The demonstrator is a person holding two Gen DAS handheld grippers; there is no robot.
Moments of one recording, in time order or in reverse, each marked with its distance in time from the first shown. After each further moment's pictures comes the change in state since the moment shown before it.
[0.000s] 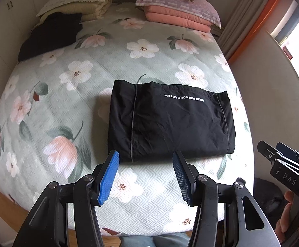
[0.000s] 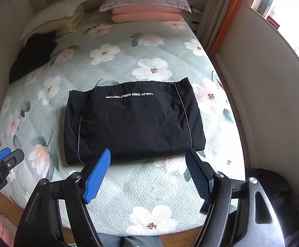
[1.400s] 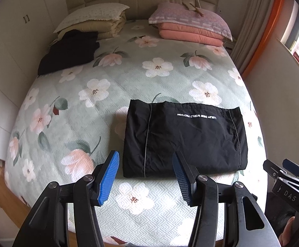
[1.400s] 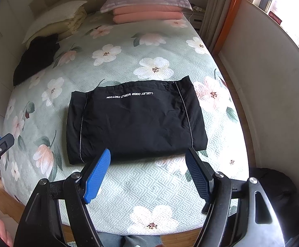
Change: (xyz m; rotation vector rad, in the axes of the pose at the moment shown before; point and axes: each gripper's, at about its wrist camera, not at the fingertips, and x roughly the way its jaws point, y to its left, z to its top) left arm -0.029 -0.018 0.009 -0.036 -0.127 0.141; right arm -0.002 -0.014 -0.005 0.016 0.006 0.043
